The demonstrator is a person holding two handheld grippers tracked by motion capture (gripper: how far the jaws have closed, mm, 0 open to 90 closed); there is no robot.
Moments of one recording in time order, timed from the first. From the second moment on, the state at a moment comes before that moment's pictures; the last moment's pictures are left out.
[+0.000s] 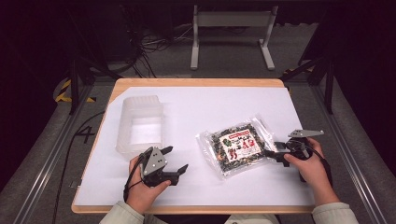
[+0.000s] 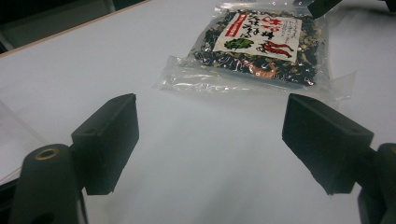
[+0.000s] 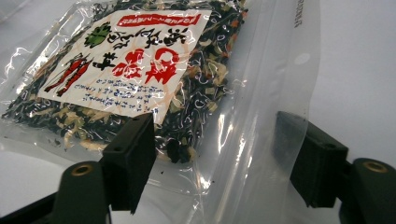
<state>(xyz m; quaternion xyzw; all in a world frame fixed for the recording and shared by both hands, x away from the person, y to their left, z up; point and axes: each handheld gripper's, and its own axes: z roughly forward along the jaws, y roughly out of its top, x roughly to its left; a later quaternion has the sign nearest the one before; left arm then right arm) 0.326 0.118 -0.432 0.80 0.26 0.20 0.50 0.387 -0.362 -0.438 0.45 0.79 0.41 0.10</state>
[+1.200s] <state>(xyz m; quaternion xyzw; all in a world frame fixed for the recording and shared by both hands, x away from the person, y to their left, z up) 0.326 0.114 -0.432 0.80 0.26 0.20 0.50 0.372 -0.362 -0.410 0.47 0.74 0.46 0.14</state>
